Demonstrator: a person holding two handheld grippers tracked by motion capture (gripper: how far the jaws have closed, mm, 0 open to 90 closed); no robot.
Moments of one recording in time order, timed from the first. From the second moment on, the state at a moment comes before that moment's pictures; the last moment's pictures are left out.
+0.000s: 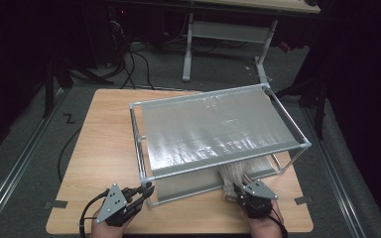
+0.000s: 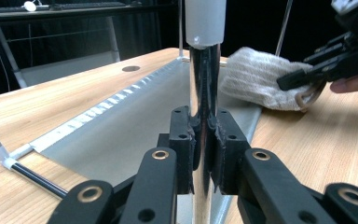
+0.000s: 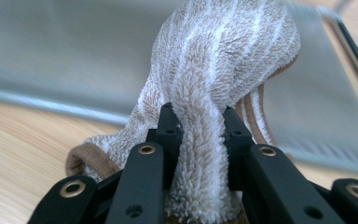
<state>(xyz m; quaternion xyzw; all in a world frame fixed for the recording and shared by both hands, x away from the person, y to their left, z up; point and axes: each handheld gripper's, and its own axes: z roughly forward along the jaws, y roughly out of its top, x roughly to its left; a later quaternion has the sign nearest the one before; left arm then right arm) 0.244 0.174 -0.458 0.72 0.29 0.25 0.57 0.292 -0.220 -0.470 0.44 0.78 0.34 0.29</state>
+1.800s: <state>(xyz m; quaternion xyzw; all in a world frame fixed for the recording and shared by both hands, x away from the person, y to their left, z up) 0.246 0.162 -0.460 0.73 0.26 0.24 0.59 0.265 -0.140 -0.344 0.32 0.68 0.57 0.34</state>
